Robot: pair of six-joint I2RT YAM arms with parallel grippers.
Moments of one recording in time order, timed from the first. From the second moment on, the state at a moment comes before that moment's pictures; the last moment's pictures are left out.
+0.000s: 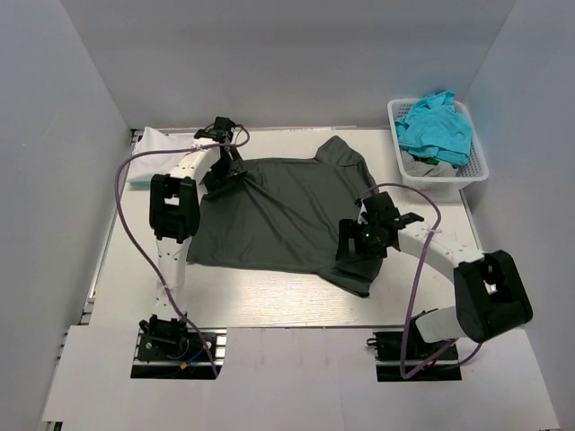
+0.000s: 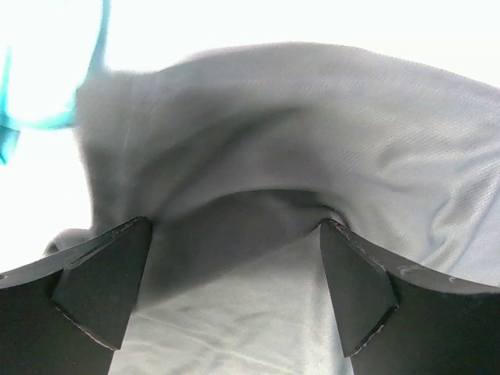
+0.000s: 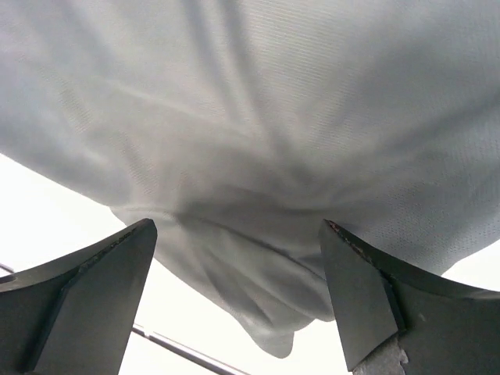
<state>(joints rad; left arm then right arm) -0.21 2.39 2.08 -0.92 -0.22 -0.64 0.41 1.41 0.75 -0.48 -0.22 0.33</state>
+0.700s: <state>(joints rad) -0.23 1.67 1.31 -0.84 -0.14 -0.60 0.66 1.28 0.88 -0.81 -0.22 0.24</state>
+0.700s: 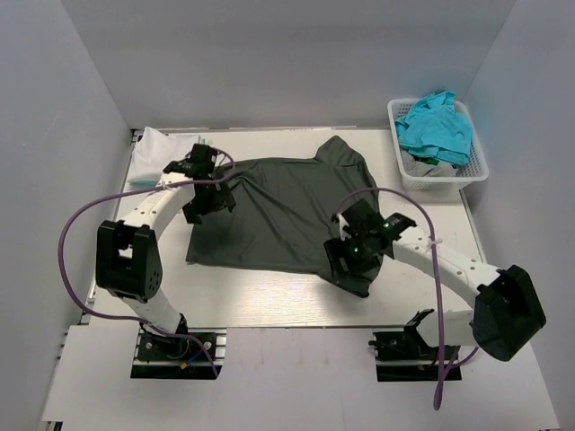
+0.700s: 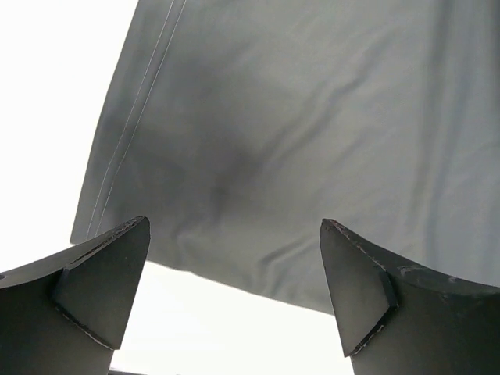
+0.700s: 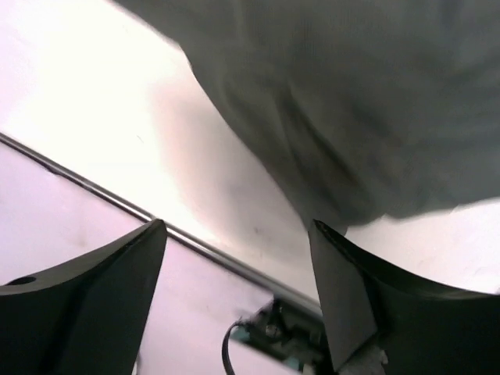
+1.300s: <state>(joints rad) -0.23 1.64 1.18 -0.84 -0.13 -0.61 0.79 1.42 0.84 -0.94 0.03 0.49</state>
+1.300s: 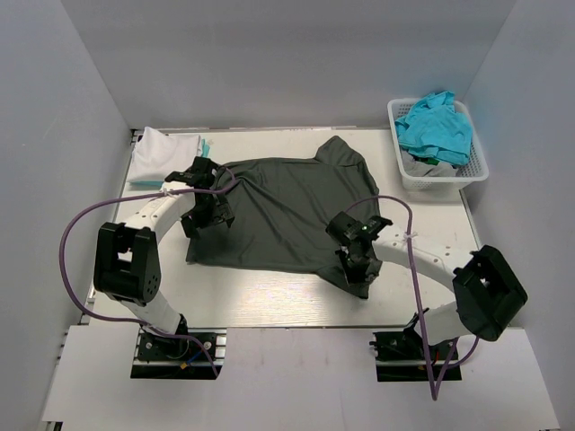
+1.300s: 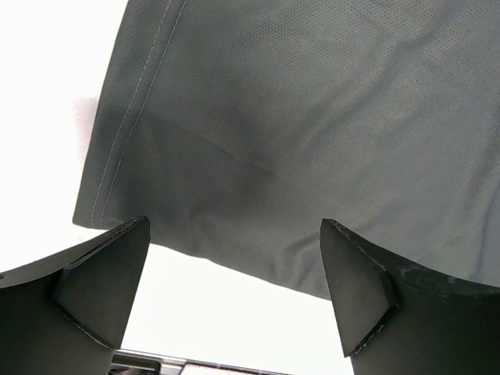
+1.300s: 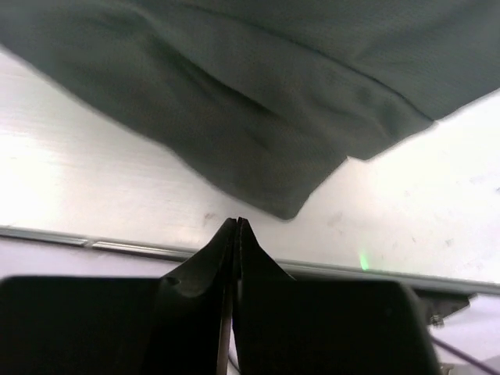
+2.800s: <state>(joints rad) -0.23 1.63 1.15 -0.84 -0.10 -0.61 0.77 1.47 1.05 -1.01 0.02 0.51</state>
